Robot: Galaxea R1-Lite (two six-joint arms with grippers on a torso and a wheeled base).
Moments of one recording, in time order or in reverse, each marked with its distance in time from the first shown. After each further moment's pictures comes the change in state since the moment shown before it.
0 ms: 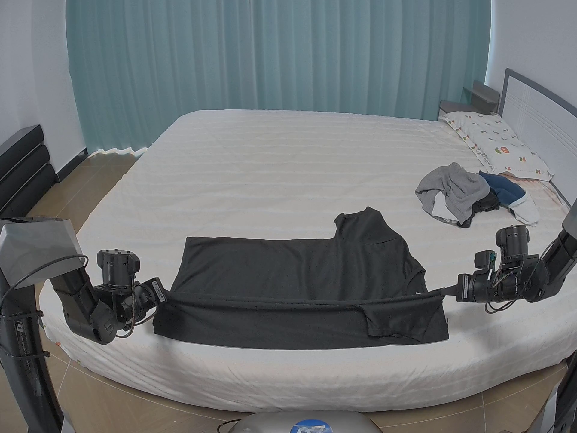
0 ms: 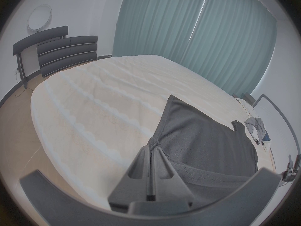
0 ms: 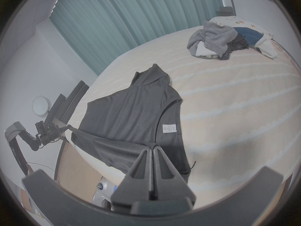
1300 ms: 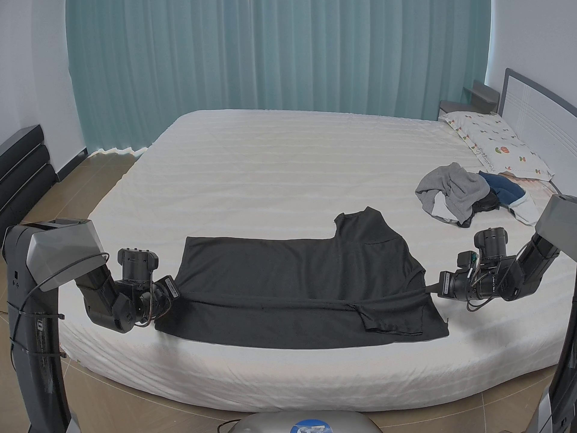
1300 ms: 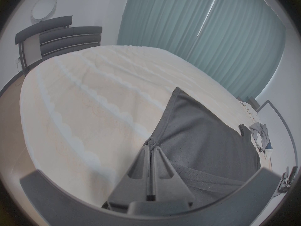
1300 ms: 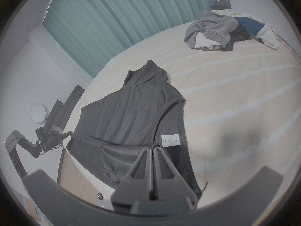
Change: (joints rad) left arm -0.016 0.148 -0.225 0.144 0.003 -0.104; right arm 0.054 0.198 -0.150 -0.061 -0.034 0.102
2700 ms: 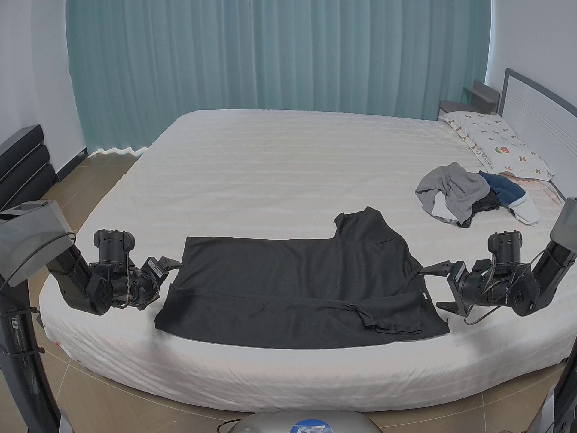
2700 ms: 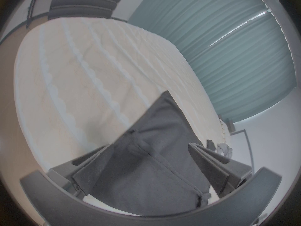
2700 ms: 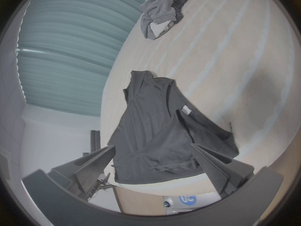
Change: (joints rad) left arm 0.081 -0.176 0.023 0.147 -0.341 -0.292; right arm 0.014 -0.139 0.234 -0.232 0.069 0.702
